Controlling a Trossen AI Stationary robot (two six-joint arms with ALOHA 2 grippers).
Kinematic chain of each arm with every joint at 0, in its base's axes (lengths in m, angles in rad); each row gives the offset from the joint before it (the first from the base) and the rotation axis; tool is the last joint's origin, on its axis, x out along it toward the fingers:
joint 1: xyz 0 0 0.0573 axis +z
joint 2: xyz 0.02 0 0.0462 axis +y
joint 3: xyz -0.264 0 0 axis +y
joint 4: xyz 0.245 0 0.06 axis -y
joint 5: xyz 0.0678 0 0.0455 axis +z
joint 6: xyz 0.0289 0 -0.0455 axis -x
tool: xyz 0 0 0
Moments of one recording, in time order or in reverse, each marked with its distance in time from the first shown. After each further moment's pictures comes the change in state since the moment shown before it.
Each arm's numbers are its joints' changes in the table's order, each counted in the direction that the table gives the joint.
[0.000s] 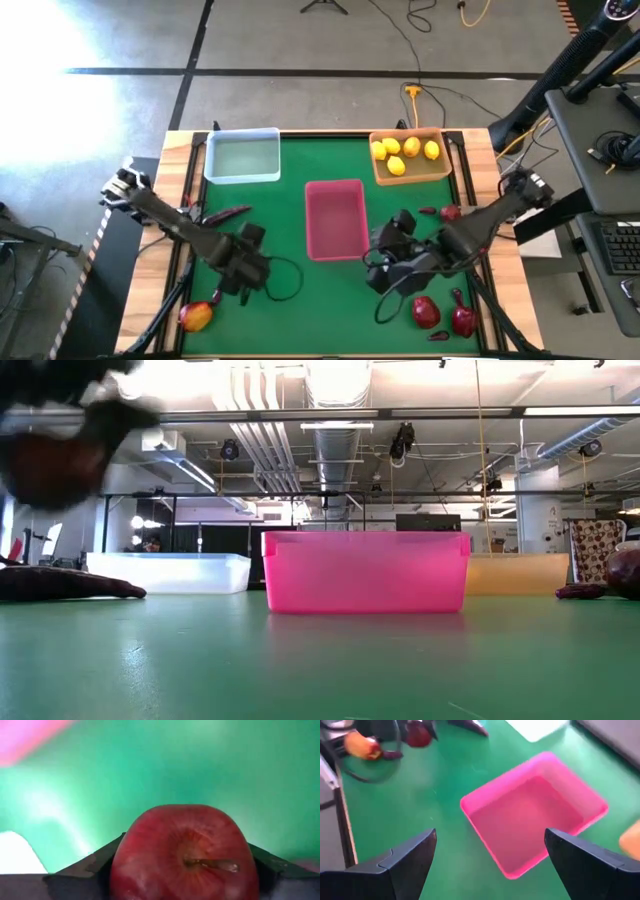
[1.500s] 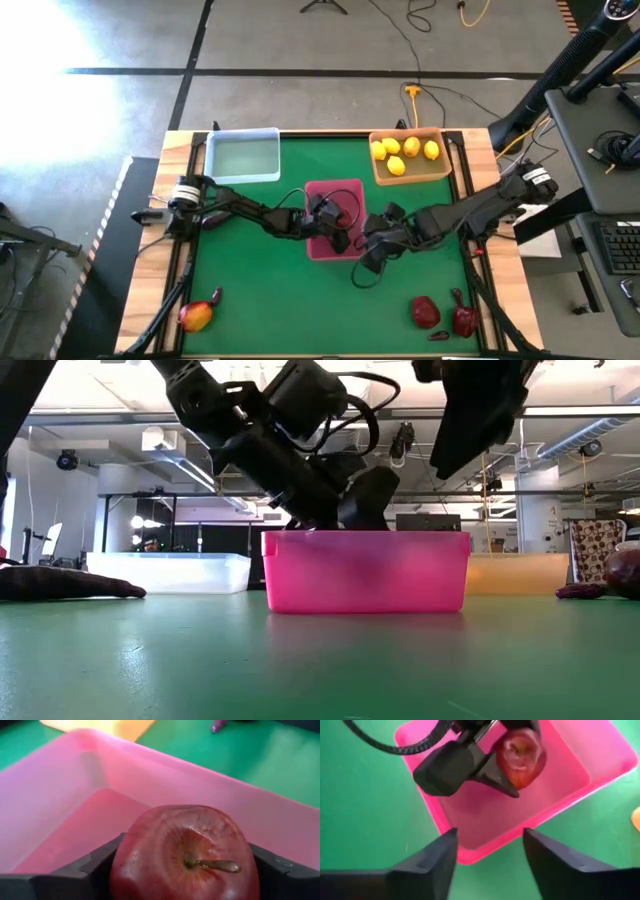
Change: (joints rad) left arm 0.439 0.491 0.045 1.423 0.229 0.277; right arm -0.228 -0.074 0.478 0.303 0.275 0.192
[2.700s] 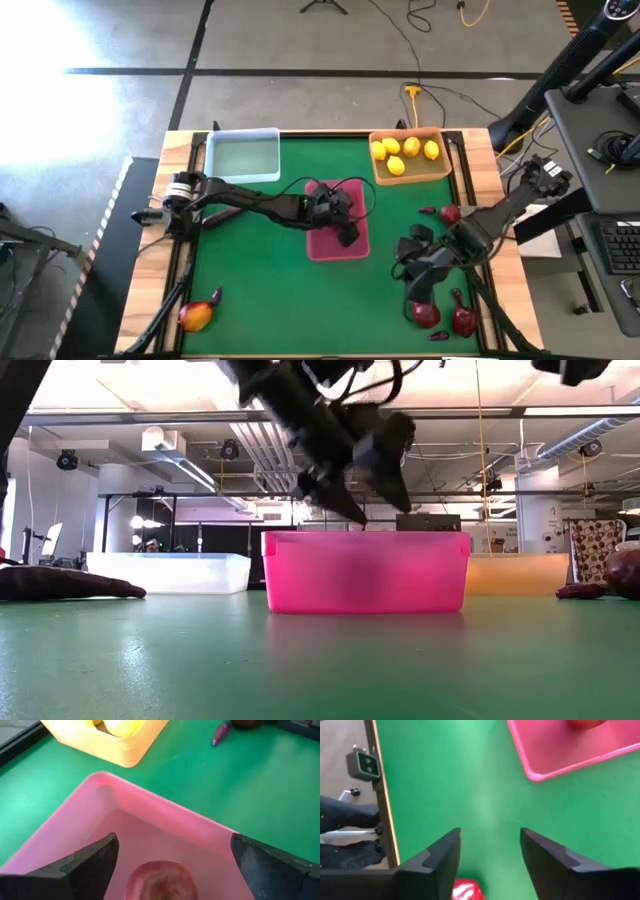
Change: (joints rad) left arm 0.017 -0.049 -0.309 -0.504 -0.019 0.035; right arm 0.280 -0.150 -0.090 -0.233 0.177 -0.165
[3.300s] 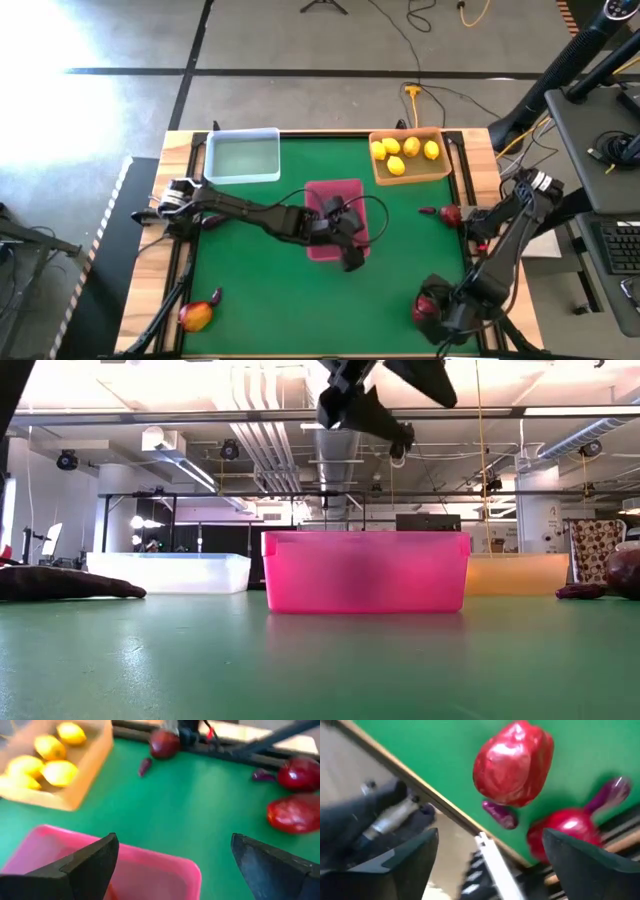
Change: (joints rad) left arm -0.134 -0.013 -0.228 -0.127 -0.041 -0.116; right arm 0.316 0.160 0.002 -0.006 0.304 -1.044
